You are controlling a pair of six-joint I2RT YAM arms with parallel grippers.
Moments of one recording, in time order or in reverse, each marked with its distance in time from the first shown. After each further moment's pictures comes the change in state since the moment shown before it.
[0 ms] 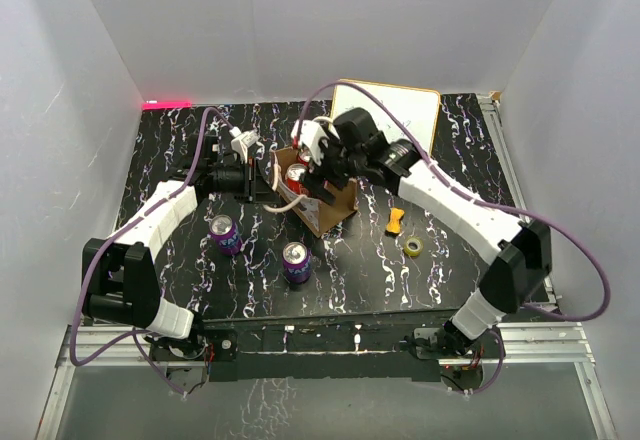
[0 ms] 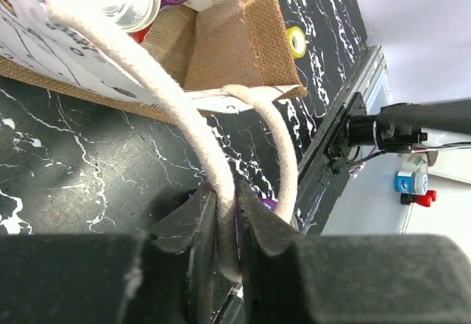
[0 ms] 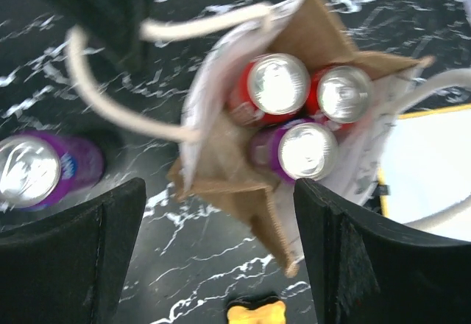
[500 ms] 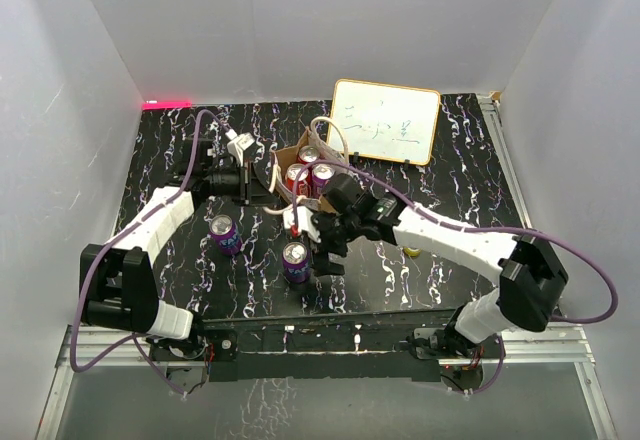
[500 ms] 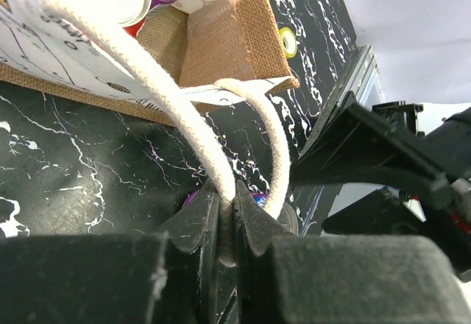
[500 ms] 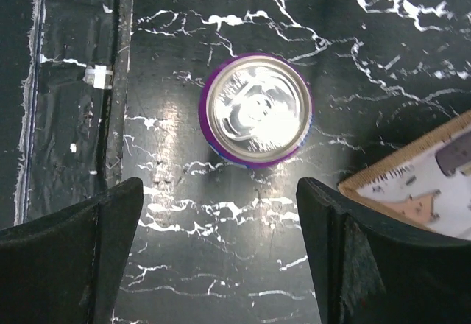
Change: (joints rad) left arm 0.023 -0.027 -0.051 0.058 0.059 0.005; right arm 0.167 -0.175 -0.478 0.071 -0.300 -0.183
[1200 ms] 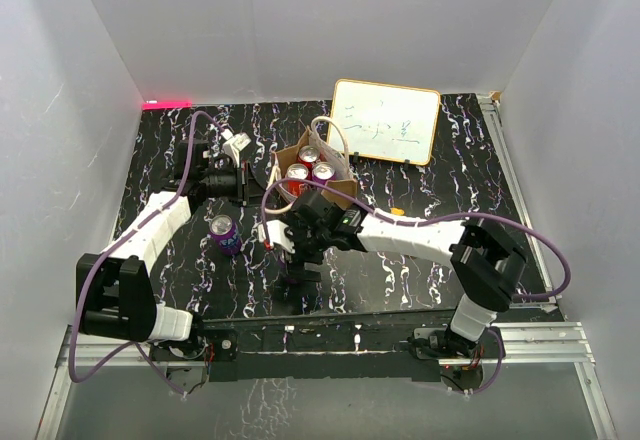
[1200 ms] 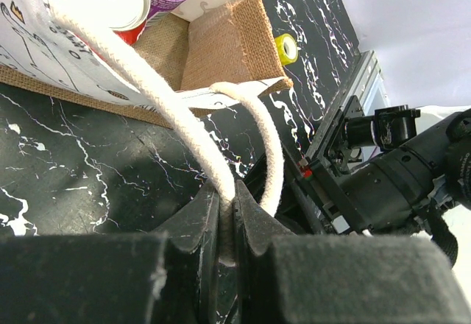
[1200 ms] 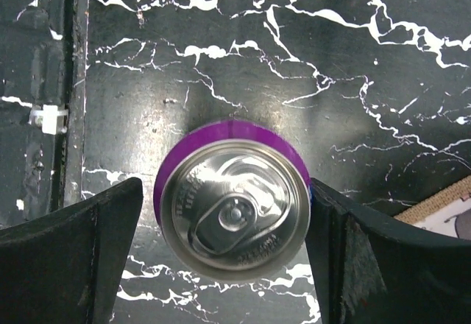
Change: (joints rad) left arm 0.016 -0.055 -0.037 0.031 -0.003 -0.001; right arm 0.121 0.213 0.025 0.178 0.107 0.027
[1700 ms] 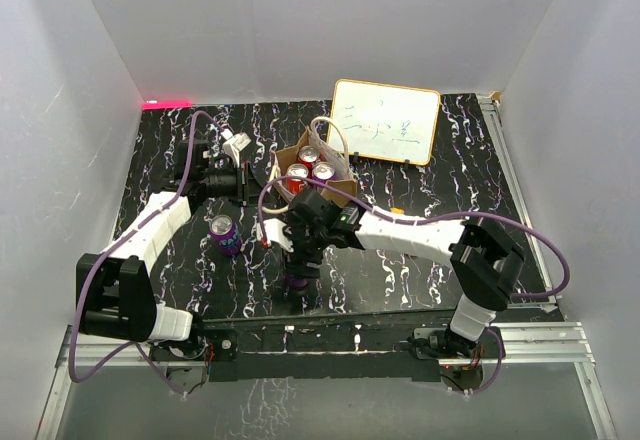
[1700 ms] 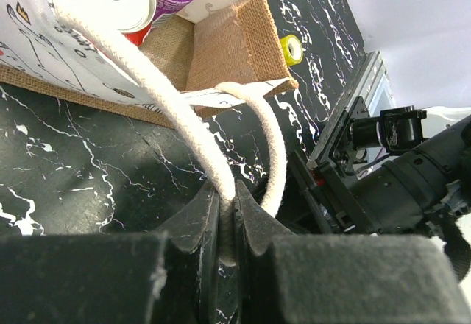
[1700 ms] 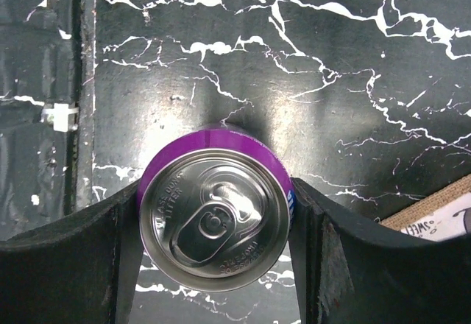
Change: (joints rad) left arm 0.000 0.000 -0.002 0.006 -0.011 0.007; right arm 0.008 0.018 0.029 -0.016 0.002 0.030
